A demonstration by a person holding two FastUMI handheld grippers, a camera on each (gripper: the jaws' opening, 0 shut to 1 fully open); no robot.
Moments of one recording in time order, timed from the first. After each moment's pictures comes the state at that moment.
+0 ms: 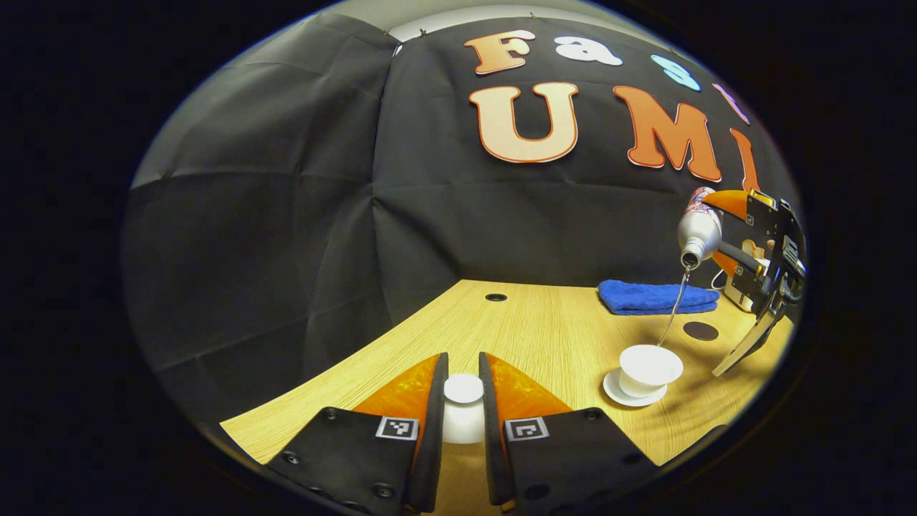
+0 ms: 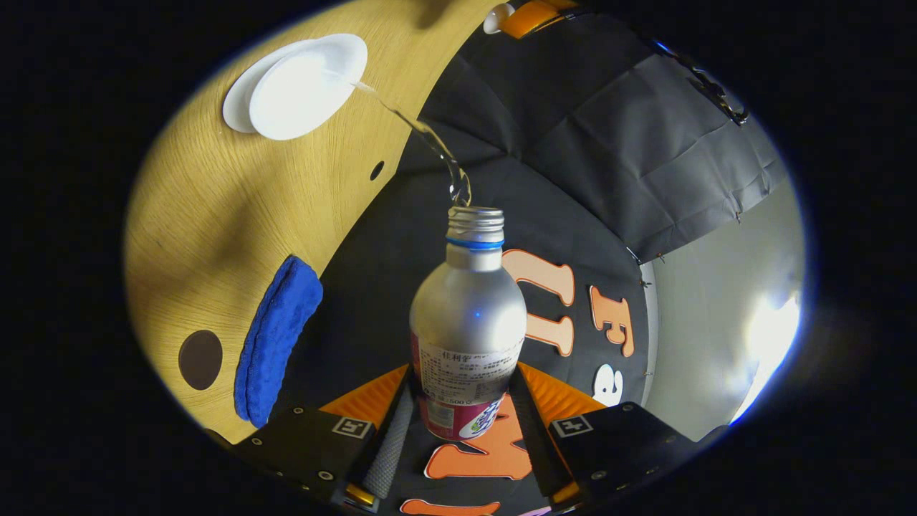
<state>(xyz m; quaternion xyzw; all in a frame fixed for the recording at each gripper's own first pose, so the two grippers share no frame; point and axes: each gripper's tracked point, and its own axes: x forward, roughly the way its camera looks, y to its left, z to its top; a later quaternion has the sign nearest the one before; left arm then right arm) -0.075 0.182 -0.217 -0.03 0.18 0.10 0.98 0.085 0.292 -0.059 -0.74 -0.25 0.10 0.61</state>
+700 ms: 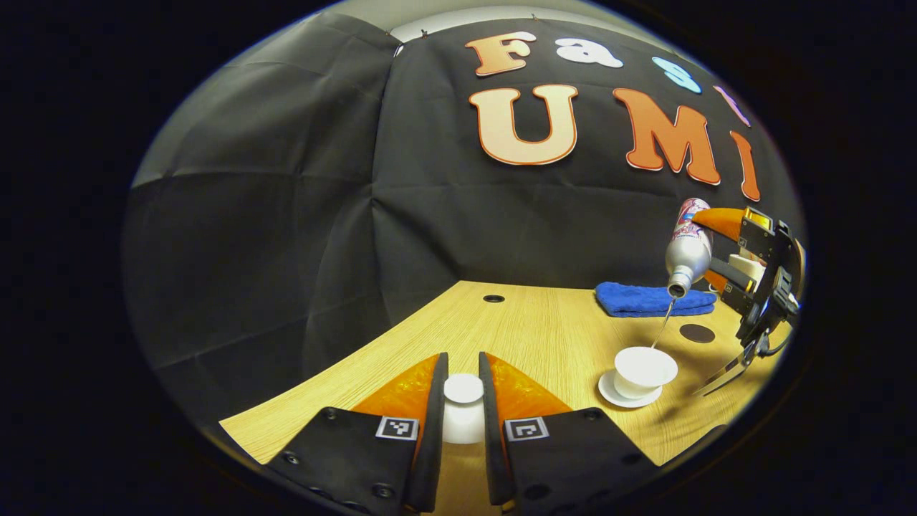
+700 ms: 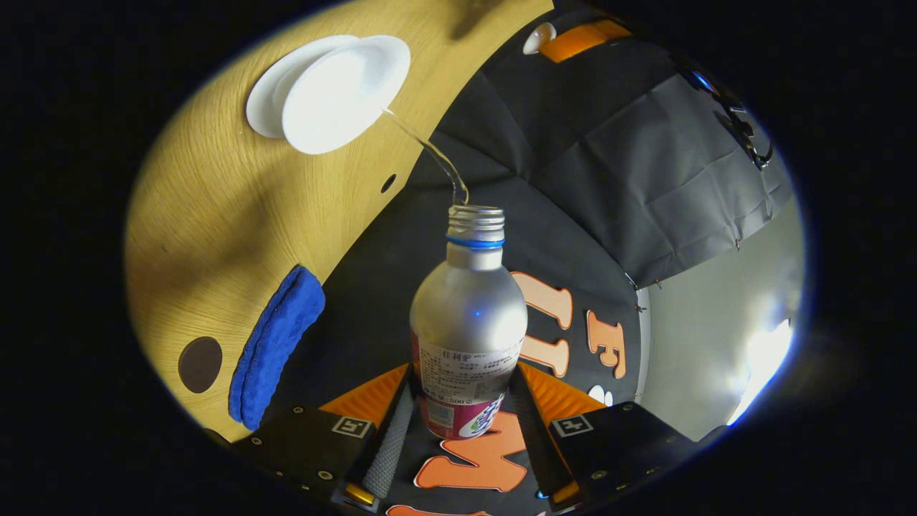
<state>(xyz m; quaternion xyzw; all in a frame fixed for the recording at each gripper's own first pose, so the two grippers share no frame) -0.074 0.182 -0.217 -0.04 0.18 0.10 0.98 0.073 0.311 -0.081 -0.76 -0.28 0.12 0.58</state>
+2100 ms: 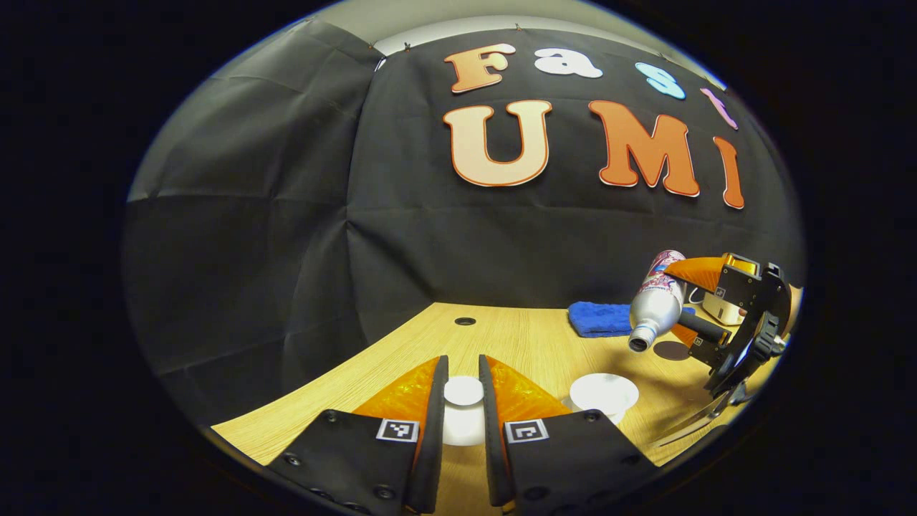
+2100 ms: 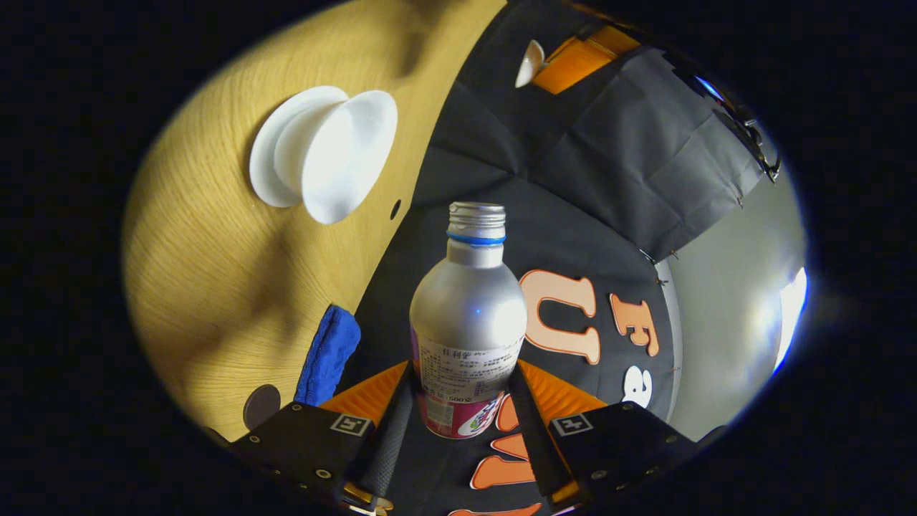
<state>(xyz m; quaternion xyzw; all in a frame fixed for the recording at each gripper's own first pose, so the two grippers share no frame) -0.055 0.147 -0.185 -0.03 0.14 0.05 0.99 0.048 0.298 -0.101 -0.69 -0.24 0.17 0.66</state>
